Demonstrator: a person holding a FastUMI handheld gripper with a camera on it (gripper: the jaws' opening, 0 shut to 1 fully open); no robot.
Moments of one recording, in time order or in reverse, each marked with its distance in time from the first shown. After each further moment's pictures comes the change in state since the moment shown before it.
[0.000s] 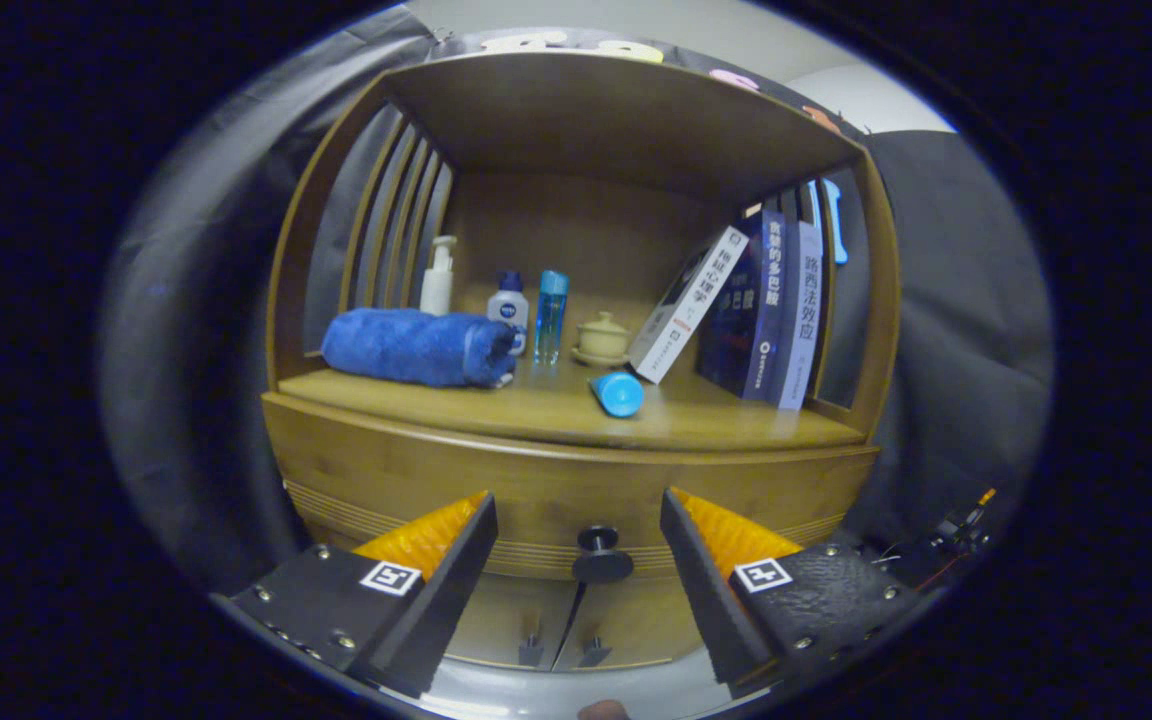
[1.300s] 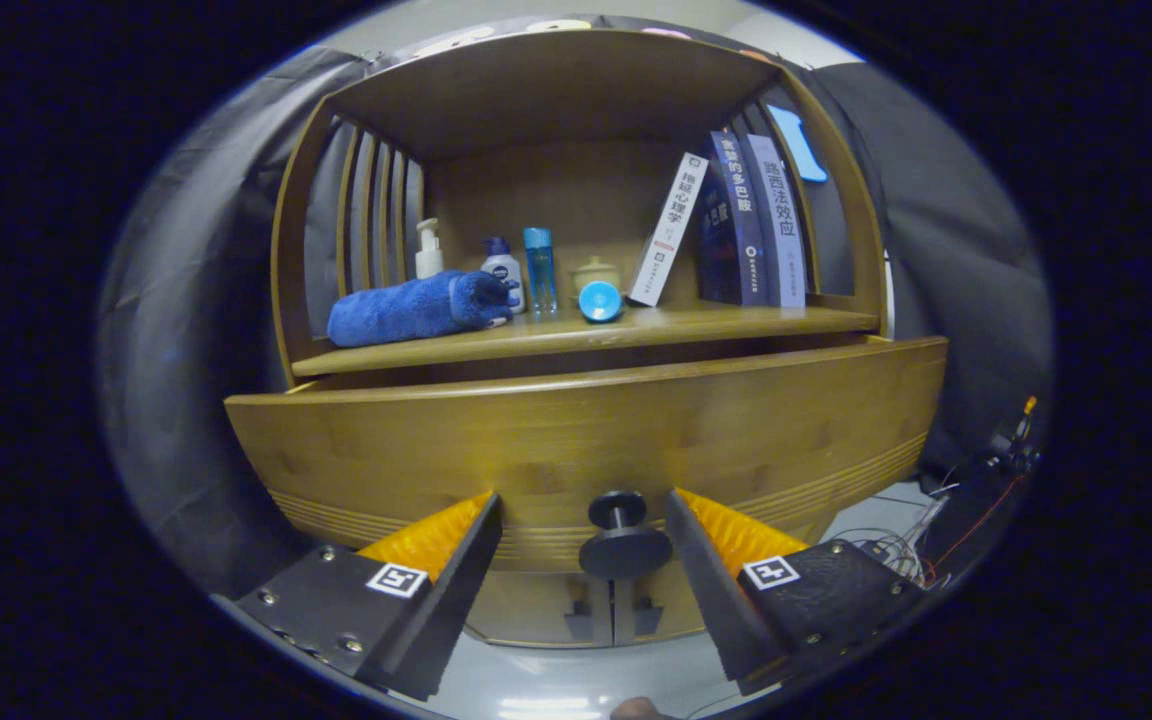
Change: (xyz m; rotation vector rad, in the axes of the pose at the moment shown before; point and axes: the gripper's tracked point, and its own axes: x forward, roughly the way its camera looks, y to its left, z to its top) arm 0.015 -0.007 -0.080 0.162 0.108 0.057
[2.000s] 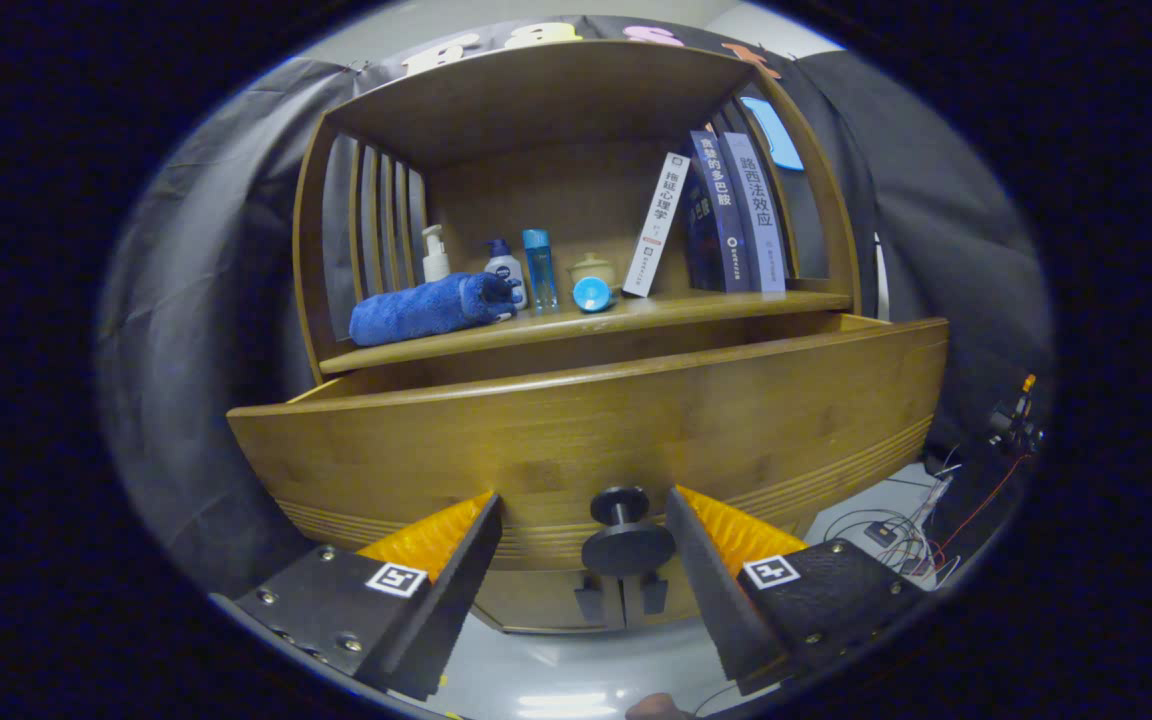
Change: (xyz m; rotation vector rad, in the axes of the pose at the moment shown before) arm -0.042 -0.004 -0.012 0.061 0.022 0.027
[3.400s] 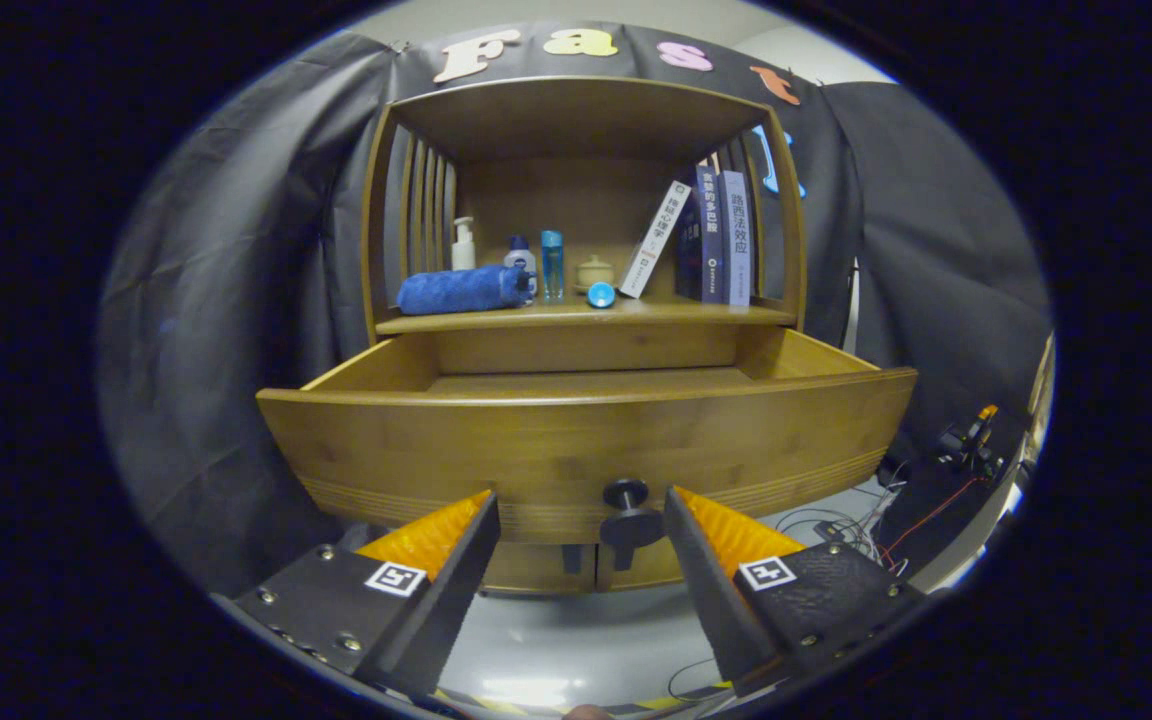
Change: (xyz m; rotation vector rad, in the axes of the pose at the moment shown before) arm -0.114 0.005 -0.012 -0.092 0.037 -0.080
